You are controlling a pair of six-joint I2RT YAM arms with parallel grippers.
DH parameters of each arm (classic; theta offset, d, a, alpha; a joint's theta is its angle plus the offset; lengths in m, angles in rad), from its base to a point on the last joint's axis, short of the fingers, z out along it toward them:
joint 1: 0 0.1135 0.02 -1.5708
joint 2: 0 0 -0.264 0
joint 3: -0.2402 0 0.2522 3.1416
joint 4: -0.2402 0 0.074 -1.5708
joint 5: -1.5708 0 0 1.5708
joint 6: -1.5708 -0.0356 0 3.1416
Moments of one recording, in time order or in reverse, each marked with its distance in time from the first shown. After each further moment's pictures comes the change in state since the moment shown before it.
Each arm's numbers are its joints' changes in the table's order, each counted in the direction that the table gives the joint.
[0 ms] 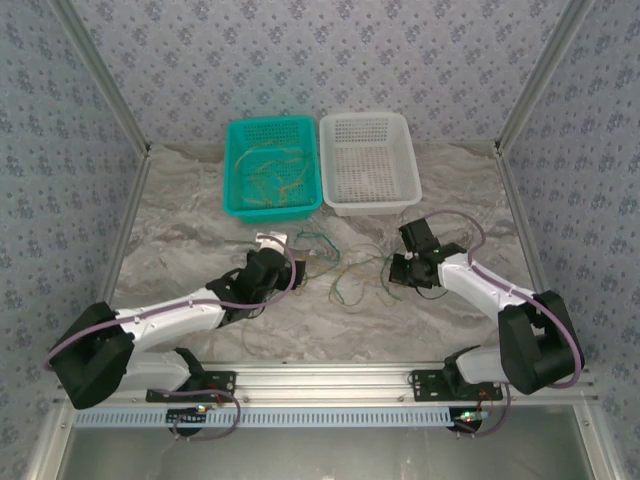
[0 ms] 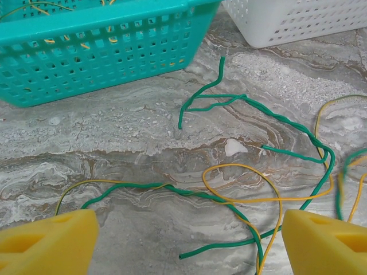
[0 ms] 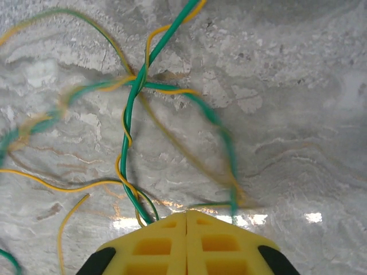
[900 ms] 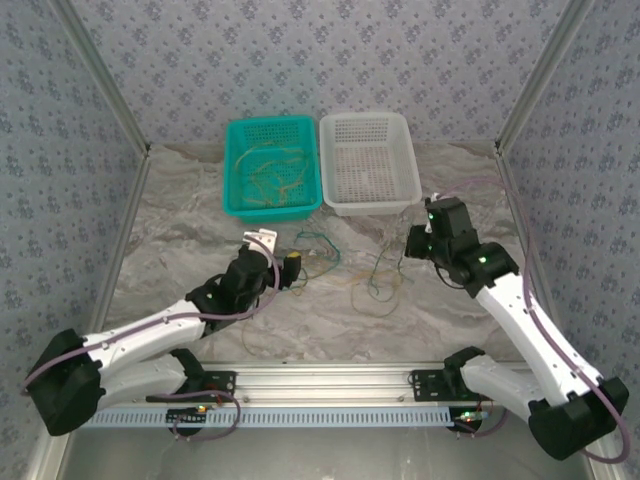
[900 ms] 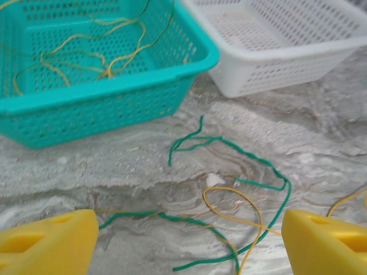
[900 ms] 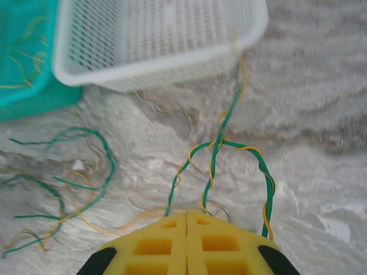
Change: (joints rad) left arm 0.000 -0.204 0.039 0.032 -0.032 -0.070; right arm 0.038 -0.372 -0.286 -0.223 -0.143 0.120
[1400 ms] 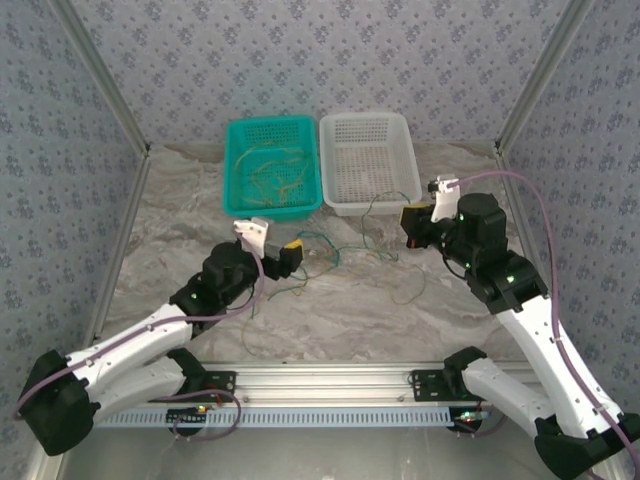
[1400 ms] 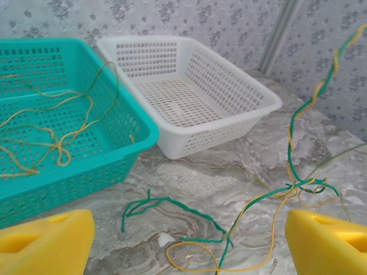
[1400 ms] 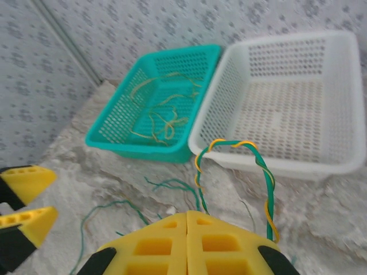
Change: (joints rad) left arm 0.097 -0.094 0.000 0.149 -0.270 -0.087; right arm 0.004 -0.111 -0.069 0.202 0.254 0.160
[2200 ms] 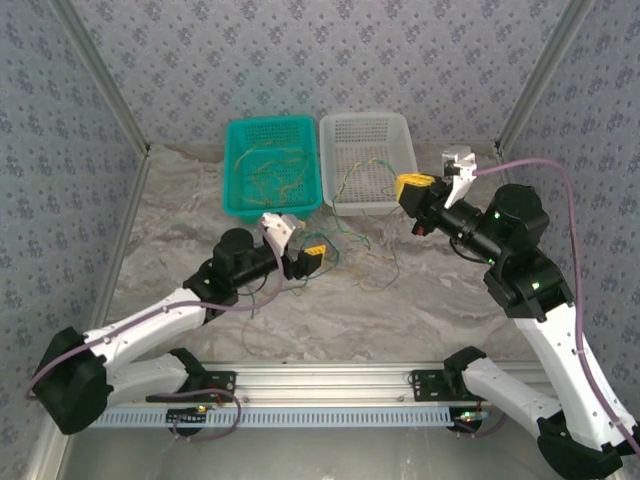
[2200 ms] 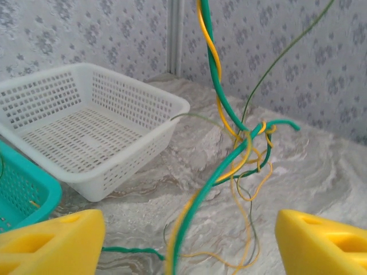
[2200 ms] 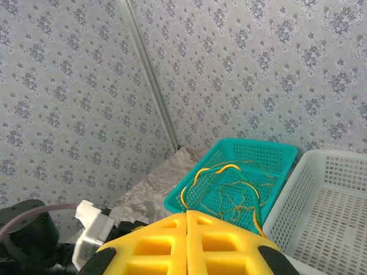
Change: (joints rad) left arm 0.003 0.177 -0.113 0.100 -0.348 -0.206; right arm 0.033 -0.002 -0.183 0.151 0.171 0.039
